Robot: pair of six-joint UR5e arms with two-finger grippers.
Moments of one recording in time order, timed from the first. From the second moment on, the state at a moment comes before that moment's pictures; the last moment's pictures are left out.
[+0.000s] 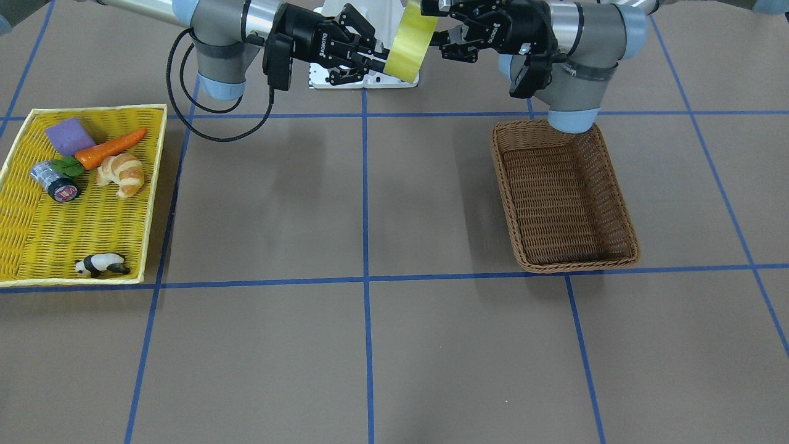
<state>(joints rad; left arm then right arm) -0.58 -1.96 -1.65 -3.60 -1.95 -2.16 0.33 -1.12 1.71 -0.03 1.61 1.57</state>
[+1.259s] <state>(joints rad) -0.57 -1.97 -1.65 -3.59 -1.95 -2.14 0.33 -1.11 1.71 -0.03 1.61 1.57</state>
